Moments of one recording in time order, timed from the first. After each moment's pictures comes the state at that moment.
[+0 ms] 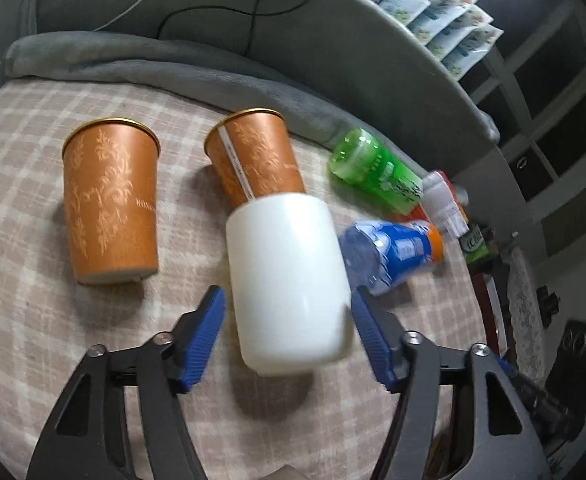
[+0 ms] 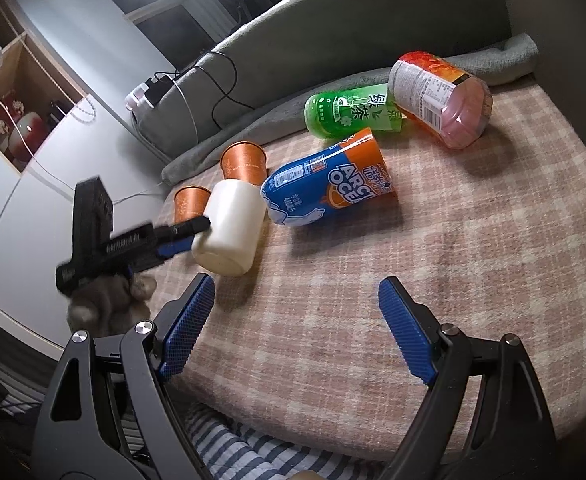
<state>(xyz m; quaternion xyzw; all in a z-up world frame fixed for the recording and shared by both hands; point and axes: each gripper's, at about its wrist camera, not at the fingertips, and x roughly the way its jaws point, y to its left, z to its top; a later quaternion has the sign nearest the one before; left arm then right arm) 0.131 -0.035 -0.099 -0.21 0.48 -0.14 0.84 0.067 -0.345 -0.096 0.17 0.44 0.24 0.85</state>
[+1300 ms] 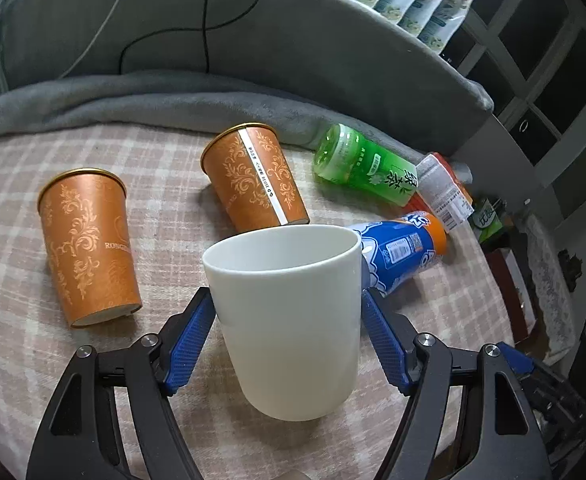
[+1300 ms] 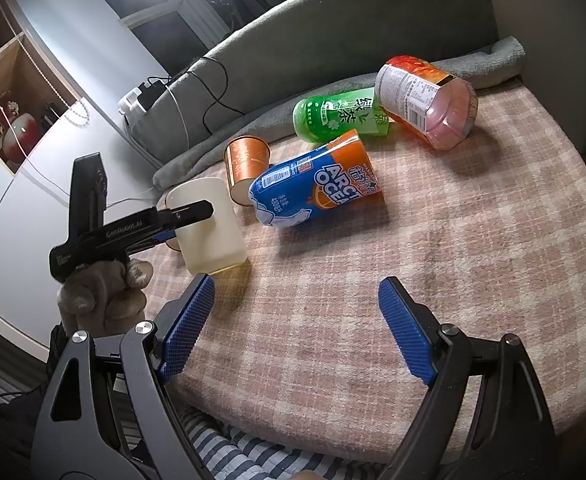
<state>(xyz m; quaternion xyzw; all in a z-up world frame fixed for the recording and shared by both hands) 0.134 -0.063 -0.087 -0.12 0.46 -0.14 0.87 0.060 -0.351 -0.098 0.18 0.43 0.22 0.86</state>
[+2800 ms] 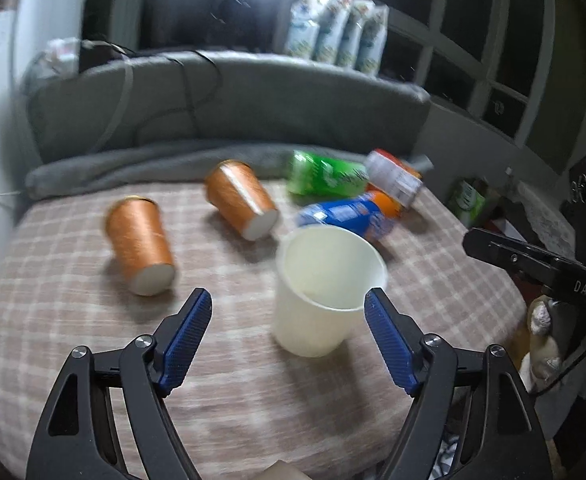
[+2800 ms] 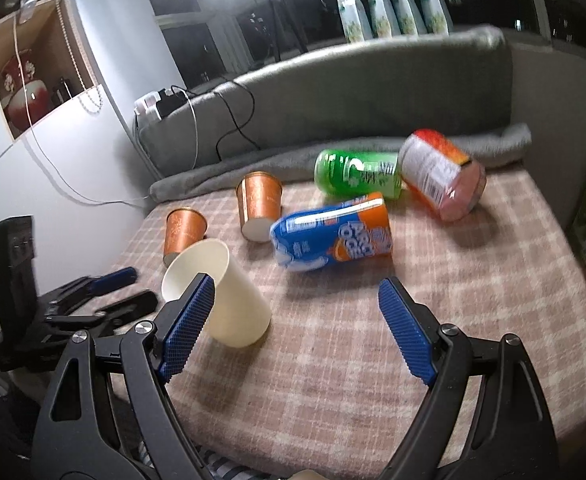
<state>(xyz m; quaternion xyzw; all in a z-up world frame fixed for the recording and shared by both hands) 0.019 -0.068 -0.049 -0.04 0.34 -0.14 0.93 0.043 -0.311 -0.059 0.08 0.33 0.20 0.92</state>
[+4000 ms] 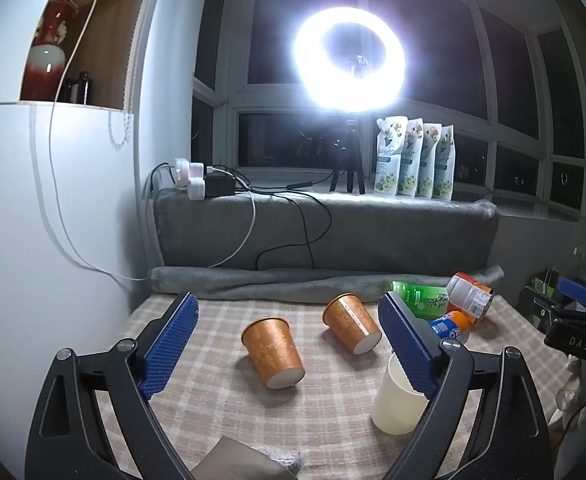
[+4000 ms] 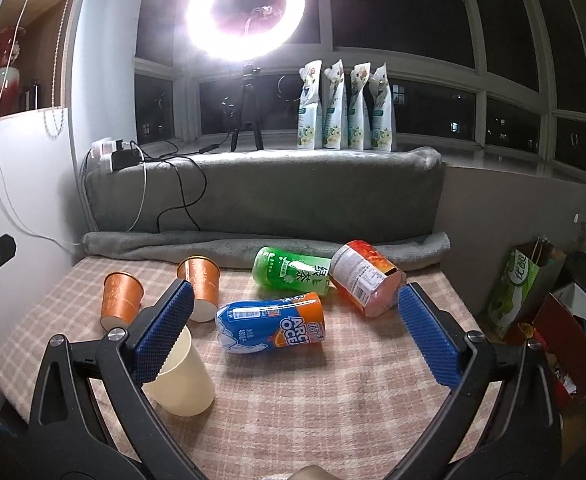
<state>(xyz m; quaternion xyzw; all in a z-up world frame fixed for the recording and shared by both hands) -0.031 -0.026 0.012 -0.02 0.14 0.03 0.99 0.016 -0.286 -0.017 0.00 0.19 0.04 0.98</state>
